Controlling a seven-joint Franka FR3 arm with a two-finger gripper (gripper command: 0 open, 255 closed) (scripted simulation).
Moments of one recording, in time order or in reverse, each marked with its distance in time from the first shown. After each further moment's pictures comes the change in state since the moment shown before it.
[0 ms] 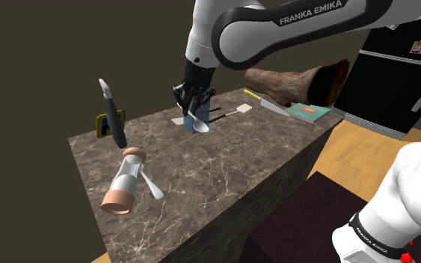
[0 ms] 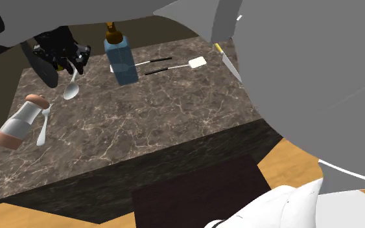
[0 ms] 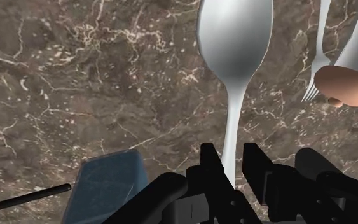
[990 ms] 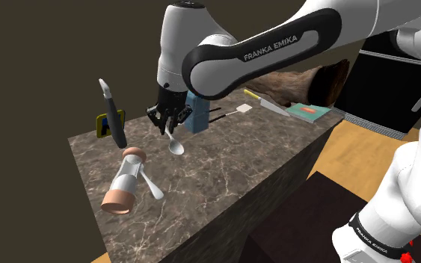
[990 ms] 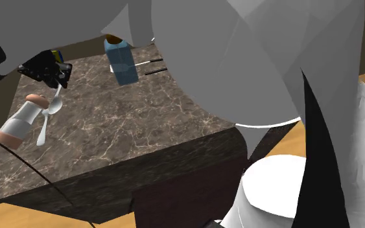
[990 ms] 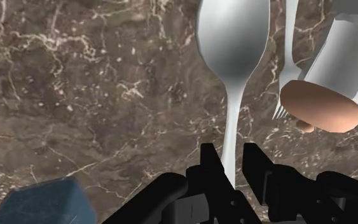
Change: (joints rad) arm 0.066 0.203 0.041 0.114 -0.108 0.069 0.159
